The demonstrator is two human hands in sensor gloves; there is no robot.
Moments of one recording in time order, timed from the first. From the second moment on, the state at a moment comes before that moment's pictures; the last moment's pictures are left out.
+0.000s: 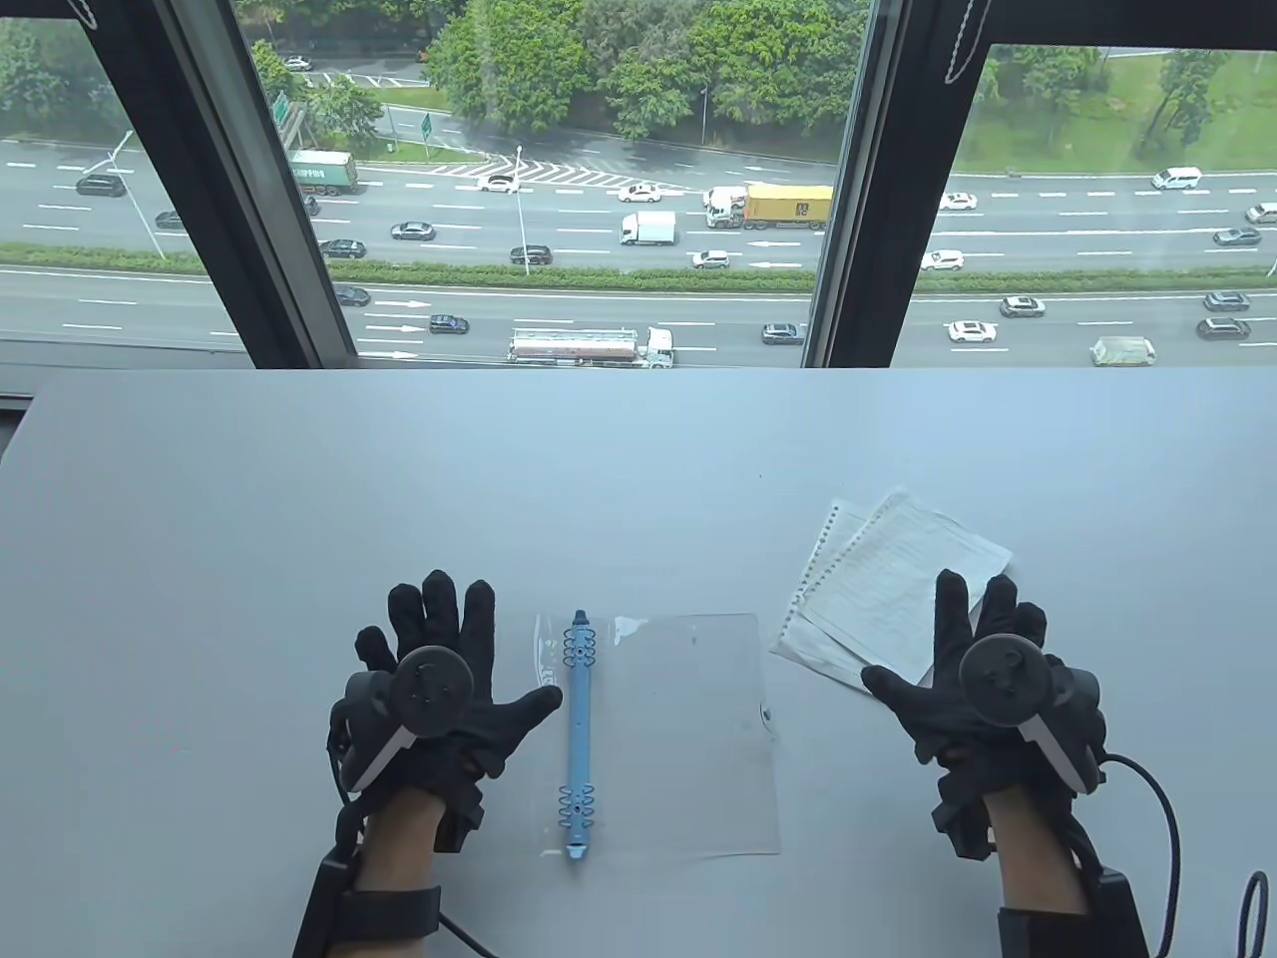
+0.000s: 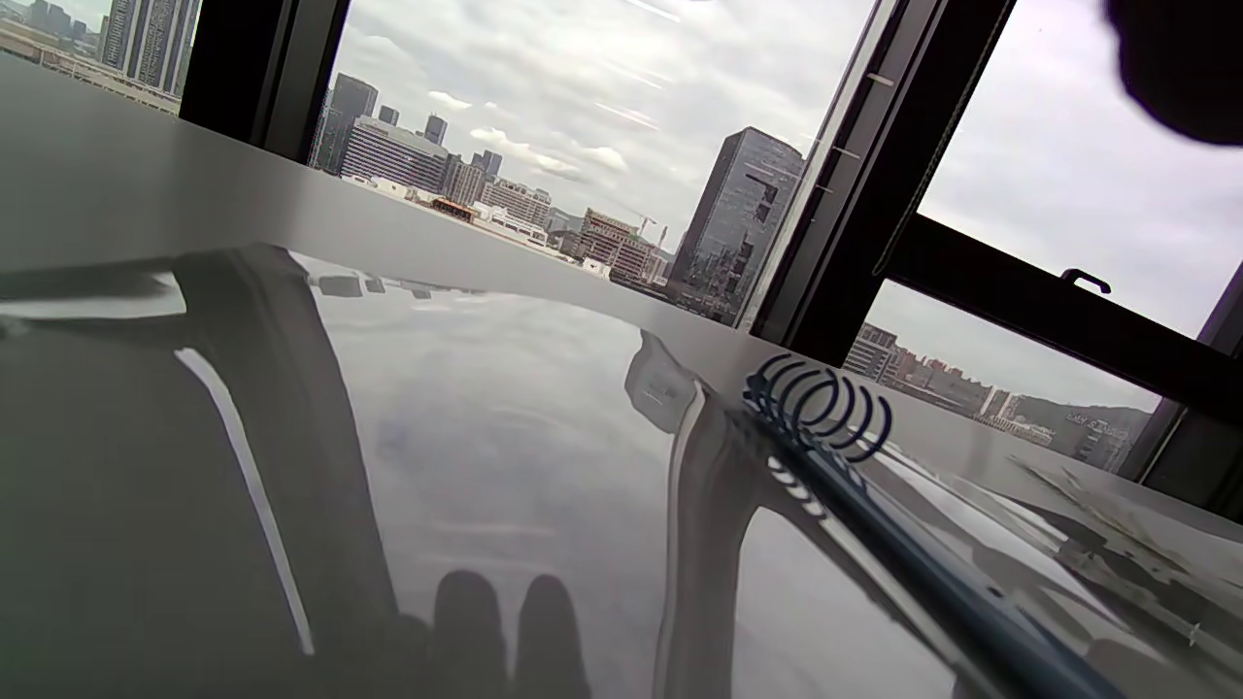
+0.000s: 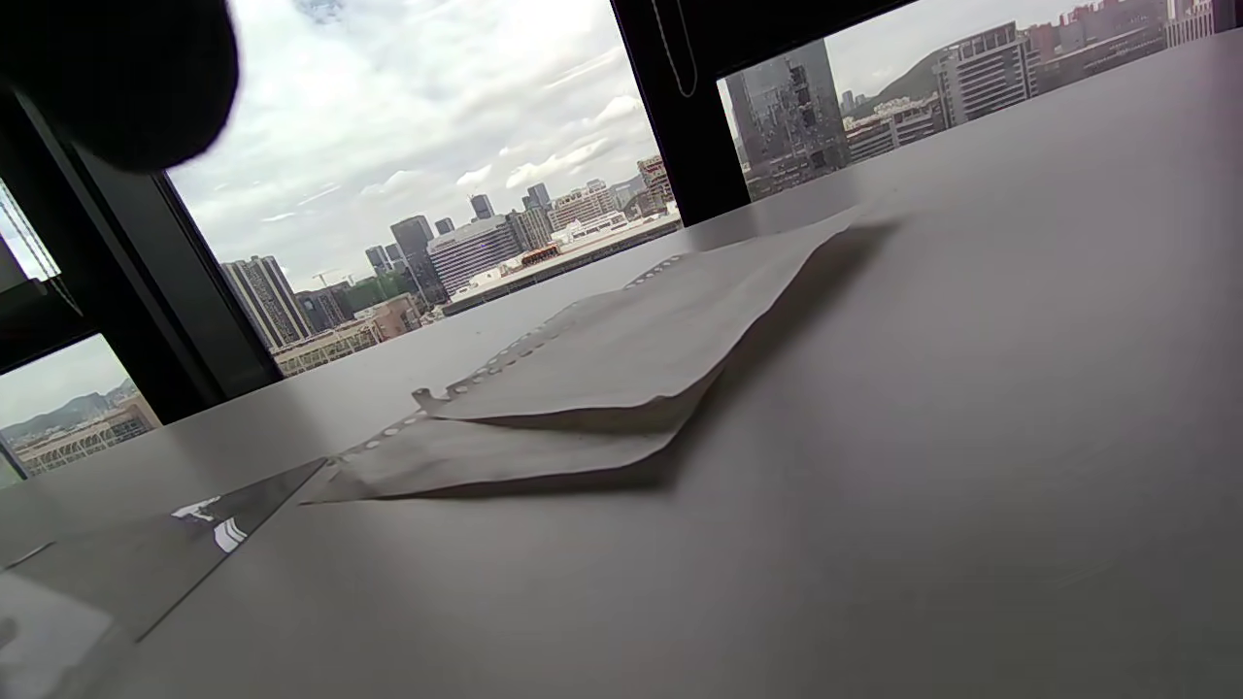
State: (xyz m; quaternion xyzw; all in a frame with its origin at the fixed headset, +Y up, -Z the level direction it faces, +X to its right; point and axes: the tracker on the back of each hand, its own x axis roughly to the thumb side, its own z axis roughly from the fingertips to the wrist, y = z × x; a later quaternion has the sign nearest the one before) left_hand -0.225 -0.737 -0.319 0.01 -0.03 0.19 0.98; right_hand 0.274 -0.721 -0.315 -0.06 0.00 0.98 0.19
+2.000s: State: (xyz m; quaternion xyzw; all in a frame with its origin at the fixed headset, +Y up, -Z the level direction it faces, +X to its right) left_hand -0.221 -0.740 -0.318 -0.01 -0.04 0.20 0.98; right_hand 0.207 -0.772 -0.347 -0.05 0.13 0.99 0.08
